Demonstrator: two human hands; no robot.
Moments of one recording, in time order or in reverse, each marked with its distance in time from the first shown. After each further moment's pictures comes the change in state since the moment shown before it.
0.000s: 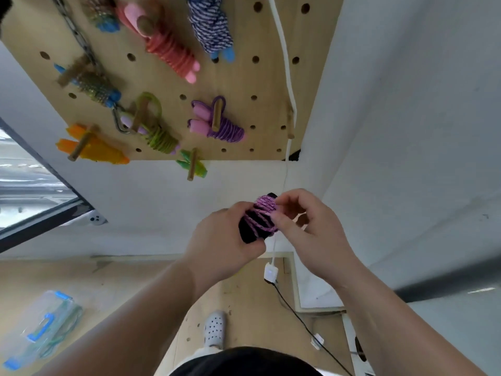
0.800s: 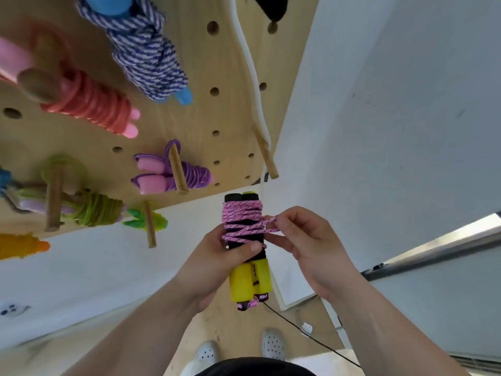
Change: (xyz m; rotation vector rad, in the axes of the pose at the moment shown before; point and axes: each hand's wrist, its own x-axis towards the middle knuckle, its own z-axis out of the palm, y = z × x) left_hand 0.122 -0.039 -0.012 -1.113 -0.584 -0.134; right_hand 0.088 0.012 0.022 0.538 0.285 0.271
